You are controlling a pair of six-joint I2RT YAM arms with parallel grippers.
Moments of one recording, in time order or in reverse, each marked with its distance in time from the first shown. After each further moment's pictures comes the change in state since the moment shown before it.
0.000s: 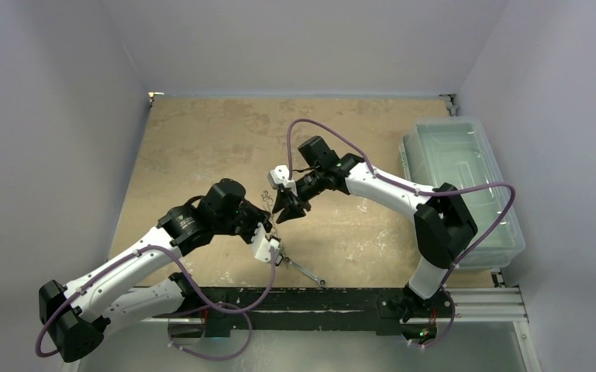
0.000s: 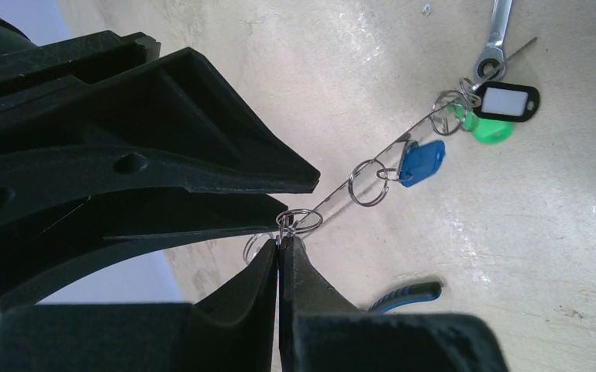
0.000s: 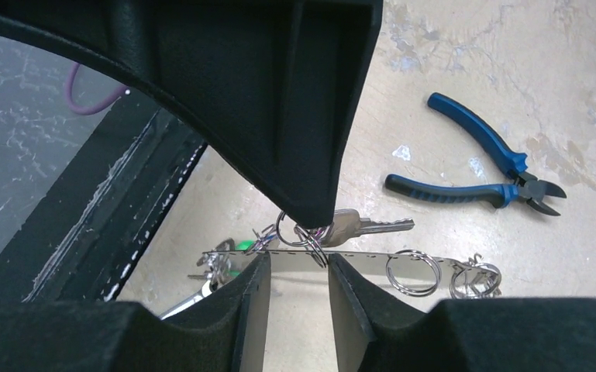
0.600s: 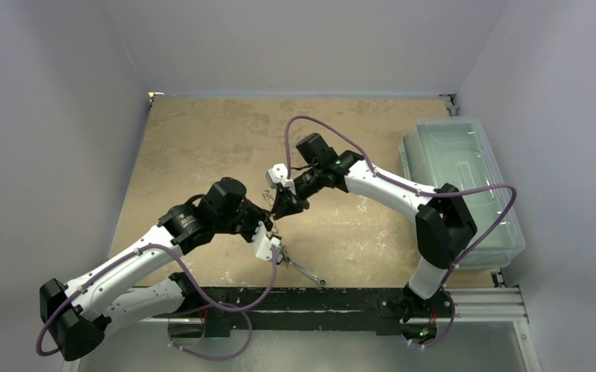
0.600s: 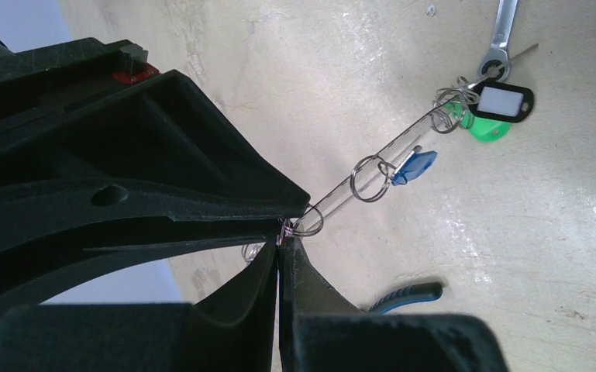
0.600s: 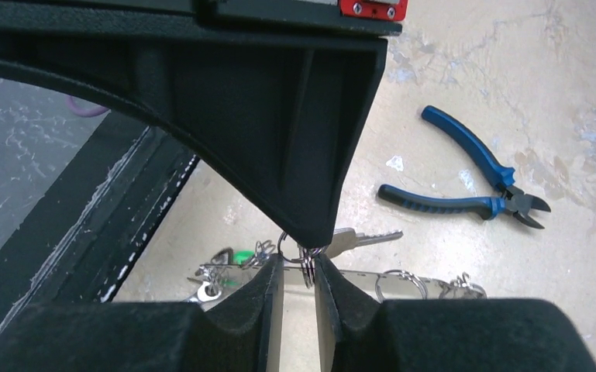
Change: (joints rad) left arm 0.000 0.013 0.013 0.000 -0.002 -0.009; right arm 0.014 0.002 0.048 -0.042 0.003 -0.030
